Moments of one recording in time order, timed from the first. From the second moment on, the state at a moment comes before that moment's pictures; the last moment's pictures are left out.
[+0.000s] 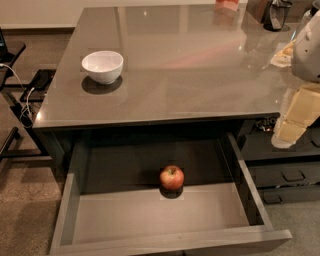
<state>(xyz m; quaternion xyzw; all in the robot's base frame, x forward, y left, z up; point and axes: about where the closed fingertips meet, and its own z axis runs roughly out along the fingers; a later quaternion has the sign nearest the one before) 0.438 -0.217 0.976 -0.60 0.78 -0.03 0.16</state>
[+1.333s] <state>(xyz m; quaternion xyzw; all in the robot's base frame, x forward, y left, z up) 0.426 -0.201 0.896 -0.62 0.75 0.04 0.21</state>
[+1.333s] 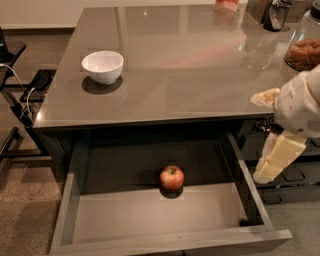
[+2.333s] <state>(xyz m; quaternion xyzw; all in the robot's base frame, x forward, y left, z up) 0.433 -0.194 0.822 -0.62 0.74 0.07 0.24</state>
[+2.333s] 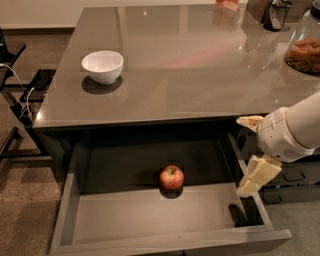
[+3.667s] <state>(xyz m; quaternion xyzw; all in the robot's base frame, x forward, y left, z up) 0.466 -0.134 0.732 -0.60 0.67 0.19 0.39</state>
